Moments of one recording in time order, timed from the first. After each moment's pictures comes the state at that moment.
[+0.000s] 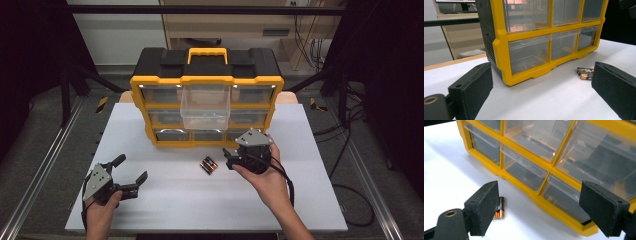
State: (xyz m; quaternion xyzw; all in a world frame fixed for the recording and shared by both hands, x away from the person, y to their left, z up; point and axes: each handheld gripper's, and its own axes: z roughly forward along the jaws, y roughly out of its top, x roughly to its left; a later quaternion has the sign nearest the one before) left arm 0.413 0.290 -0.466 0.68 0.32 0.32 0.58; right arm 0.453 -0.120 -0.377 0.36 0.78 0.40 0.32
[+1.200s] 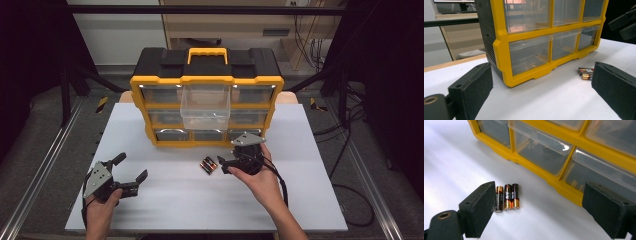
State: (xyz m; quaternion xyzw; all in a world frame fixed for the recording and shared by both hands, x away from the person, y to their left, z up) left arm 0.420 0.291 -0.465 0.68 0.31 0.32 0.58; right arm 0.473 -0.114 -0.415 0.39 0.80 0.40 0.23
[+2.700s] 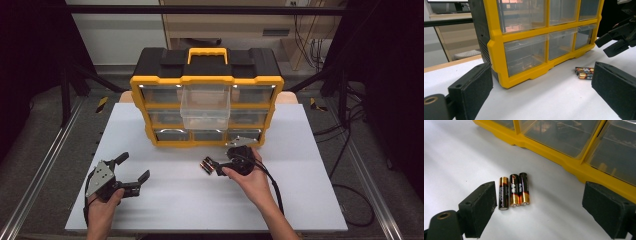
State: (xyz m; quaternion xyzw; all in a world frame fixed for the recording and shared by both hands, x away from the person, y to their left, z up) left arm 0.421 0.287 -0.465 0.69 0.30 0.31 0.58; right arm 0.491 -0.100 -0.454 0.42 0.80 0.40 0.16
